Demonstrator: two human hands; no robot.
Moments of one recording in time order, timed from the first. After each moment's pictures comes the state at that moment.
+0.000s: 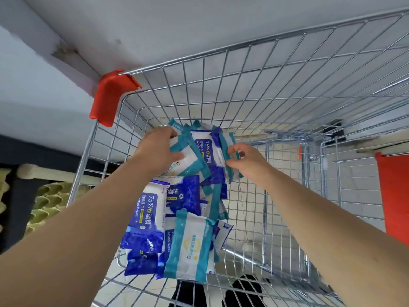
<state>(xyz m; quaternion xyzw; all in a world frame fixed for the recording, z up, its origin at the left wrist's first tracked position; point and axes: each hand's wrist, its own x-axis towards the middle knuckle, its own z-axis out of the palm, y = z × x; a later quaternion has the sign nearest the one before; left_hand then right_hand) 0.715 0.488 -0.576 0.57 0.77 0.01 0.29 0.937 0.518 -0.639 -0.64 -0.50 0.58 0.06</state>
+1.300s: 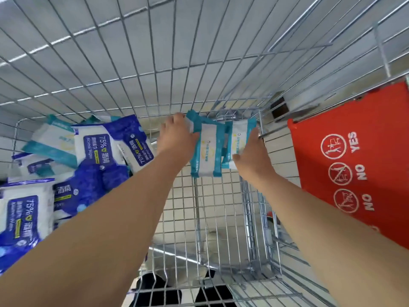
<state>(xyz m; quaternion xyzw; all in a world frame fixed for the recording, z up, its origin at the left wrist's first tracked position) 0.953 0.545 -0.669 0.55 0.76 0.07 0.32 1.124 0.512 -0.686 -0.77 -0.53 0.35 0.06</state>
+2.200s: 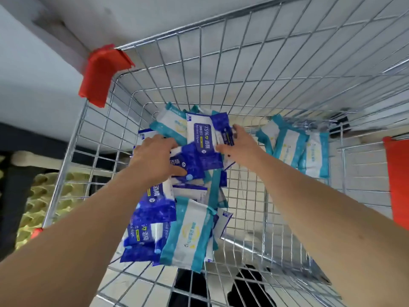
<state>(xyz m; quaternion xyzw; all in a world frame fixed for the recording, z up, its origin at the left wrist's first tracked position) 0.725 0.450 -0.590 0.60 0.74 -0.11 0.27 0.920 0.516 -0.641 -0.64 -0.53 0.55 0.06</state>
